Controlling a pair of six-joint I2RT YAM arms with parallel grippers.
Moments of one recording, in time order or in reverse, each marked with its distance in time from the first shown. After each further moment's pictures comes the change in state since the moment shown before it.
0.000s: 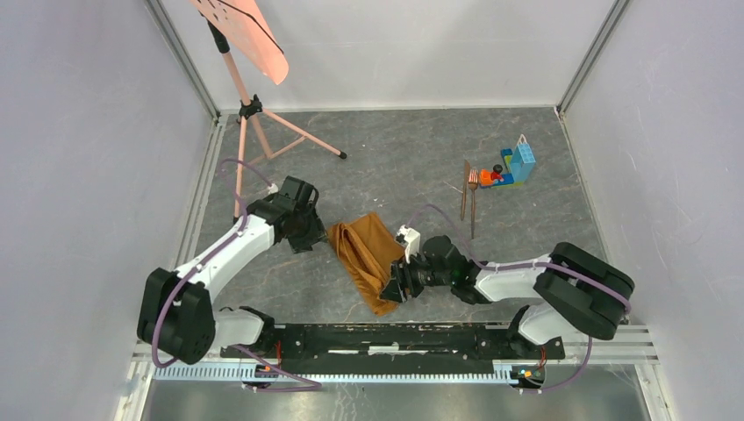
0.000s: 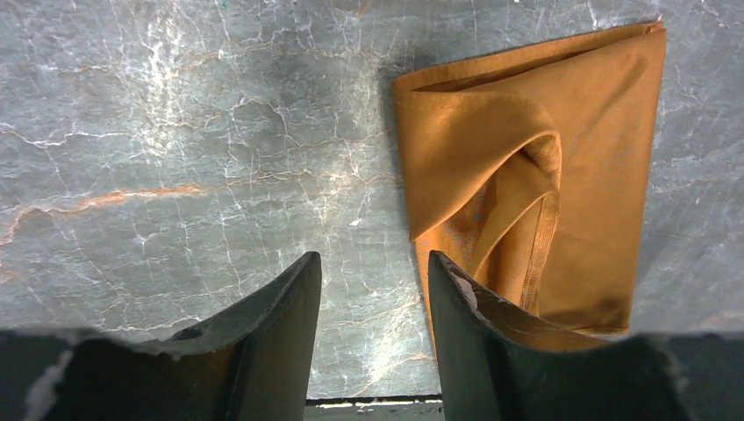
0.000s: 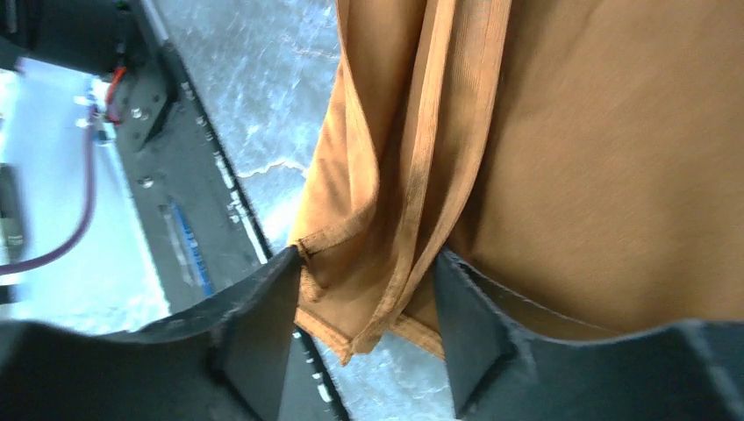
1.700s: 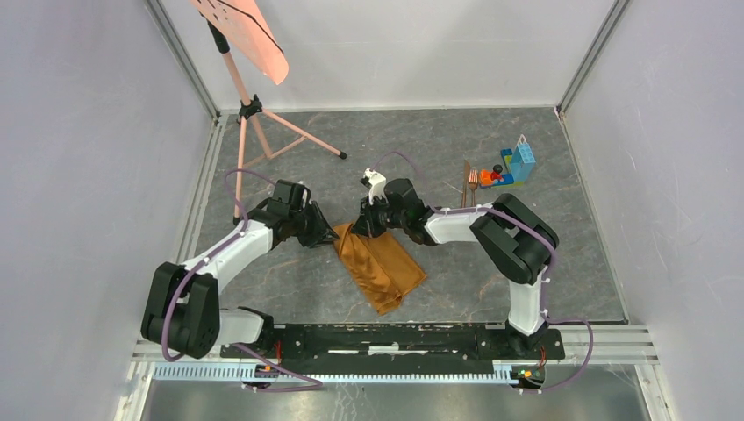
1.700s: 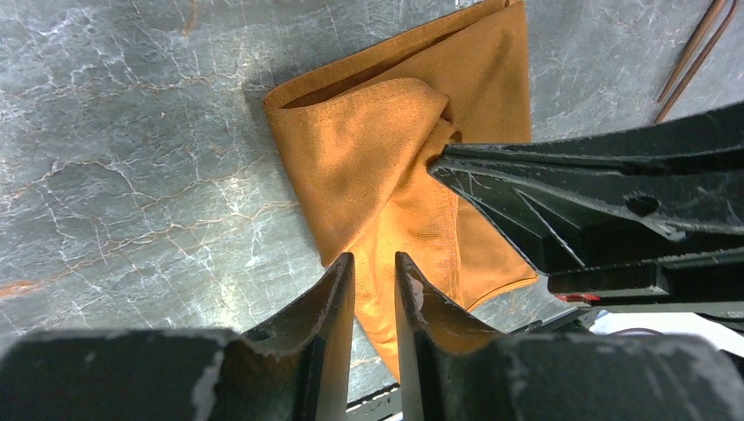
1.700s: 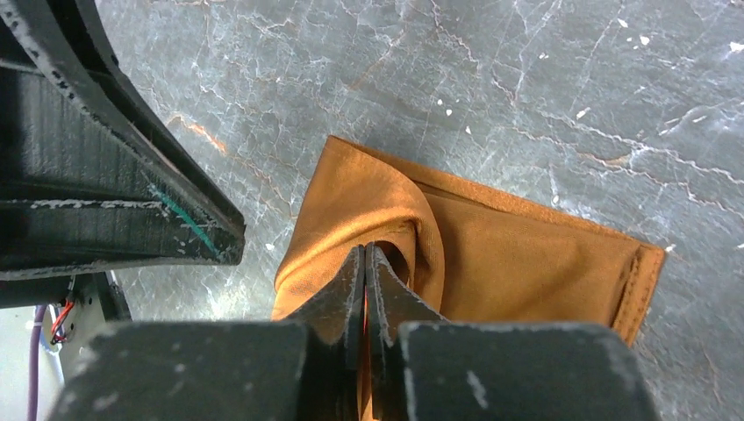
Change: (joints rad) left arm 0.098 0.007 -0.150 0.330 0.347 0.031; right arm -0.161 0.451 0.652 -0.164 0.008 -0.165
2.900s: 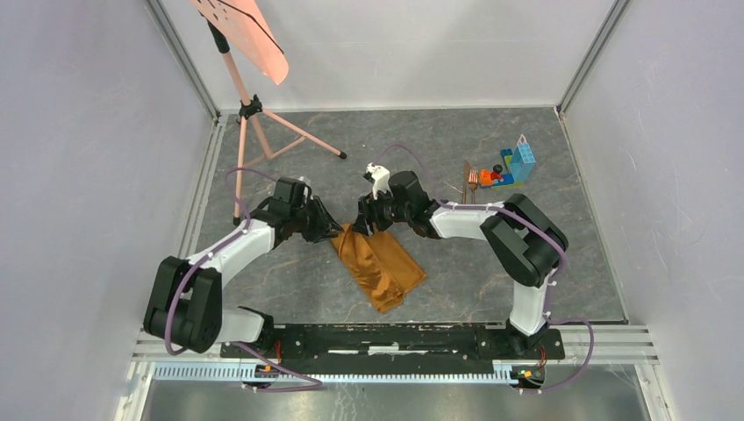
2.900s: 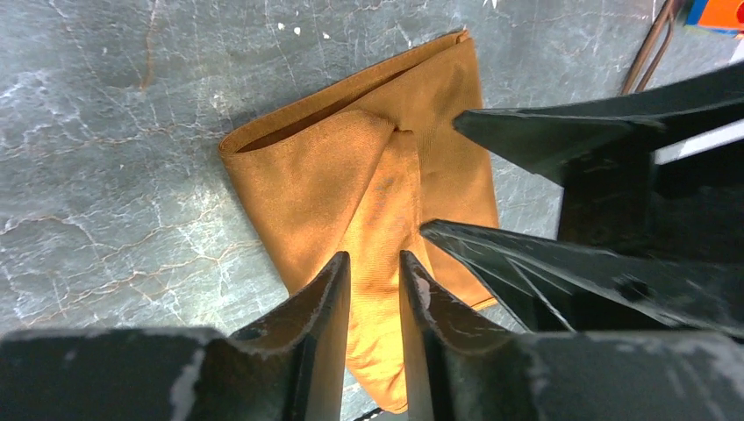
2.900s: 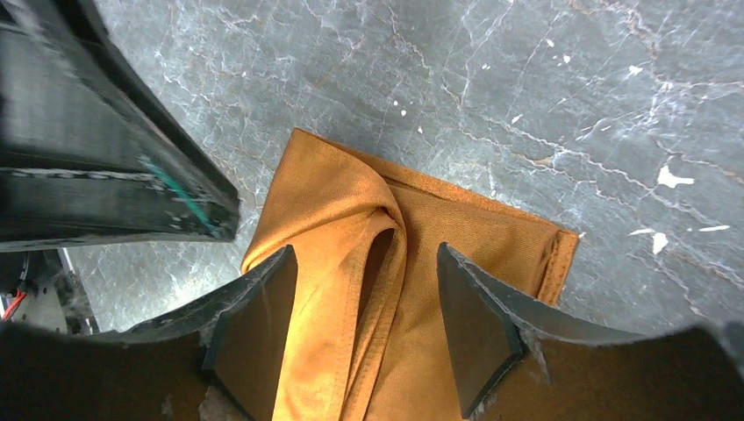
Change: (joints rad) left arm 0.002 0.040 -0.011 0.126 0.024 -0.035; right arm -0.031 -0.049 0.036 -0.121 0.014 -0.109
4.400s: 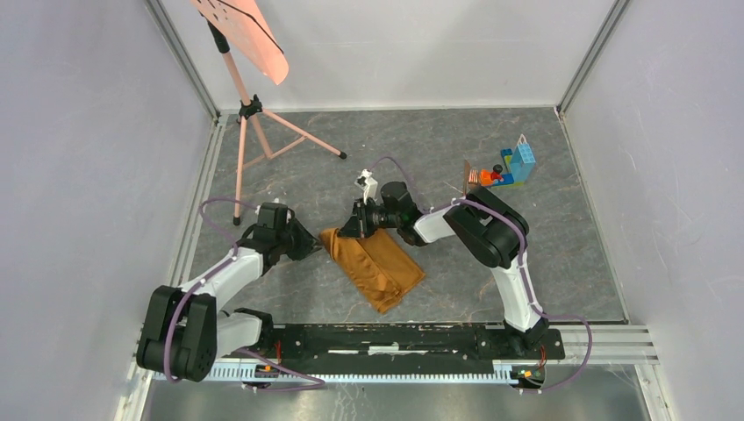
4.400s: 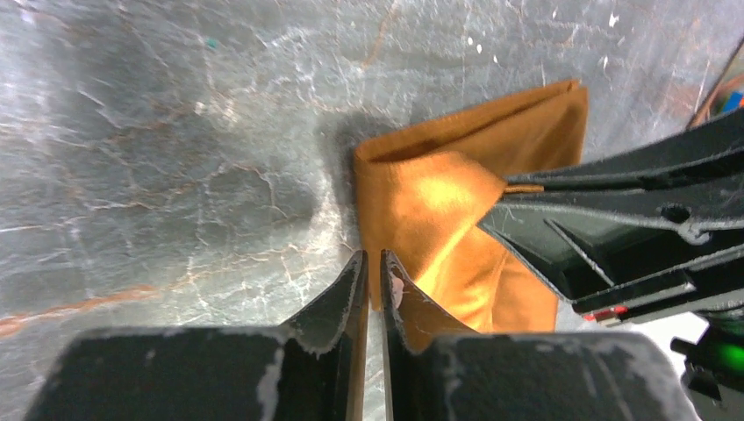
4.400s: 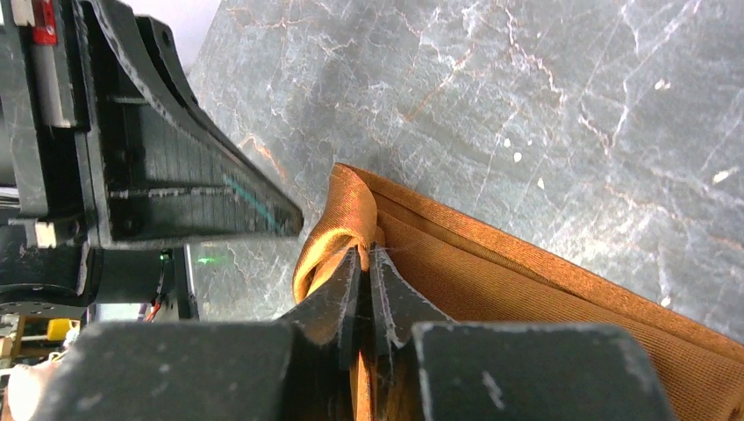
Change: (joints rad) left arm 0.101 -0.181 -0.264 0.122 -0.126 -0.071; right arm 0.018 0.276 0.032 0.413 -0.226 0.334
